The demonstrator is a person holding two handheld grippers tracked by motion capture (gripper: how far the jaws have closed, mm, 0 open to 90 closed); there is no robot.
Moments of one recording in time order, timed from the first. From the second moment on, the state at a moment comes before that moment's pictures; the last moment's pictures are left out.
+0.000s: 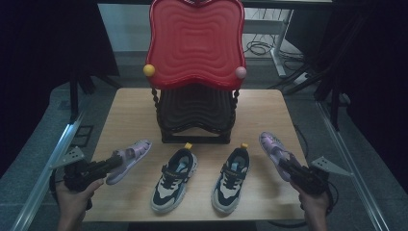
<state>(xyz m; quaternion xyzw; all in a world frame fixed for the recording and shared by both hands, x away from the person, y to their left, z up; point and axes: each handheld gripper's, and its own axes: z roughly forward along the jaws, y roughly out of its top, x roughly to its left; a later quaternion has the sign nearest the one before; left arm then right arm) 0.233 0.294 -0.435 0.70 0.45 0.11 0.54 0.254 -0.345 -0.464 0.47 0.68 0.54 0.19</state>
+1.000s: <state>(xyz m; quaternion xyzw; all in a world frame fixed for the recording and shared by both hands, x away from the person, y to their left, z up) 0.249 0.283 -0.432 0.70 0.44 0.09 0.56 0.253 -0.295 -0.438 0.40 0.69 0.57 0.18</state>
